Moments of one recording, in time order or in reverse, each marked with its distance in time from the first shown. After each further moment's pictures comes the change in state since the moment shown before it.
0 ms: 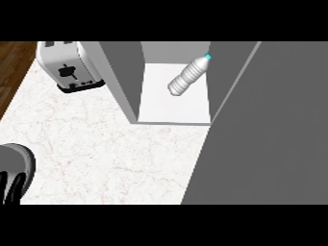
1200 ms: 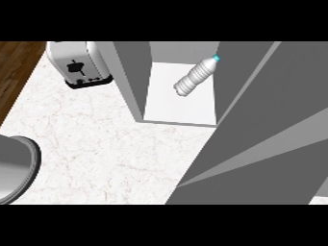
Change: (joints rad) left arm 0.293 0.117 0.355 0.036 0.282 -0.395 -0.151; right arm -0.367 0.081 0.021 0.118 -0.159 -0.054 0.274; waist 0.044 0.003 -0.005
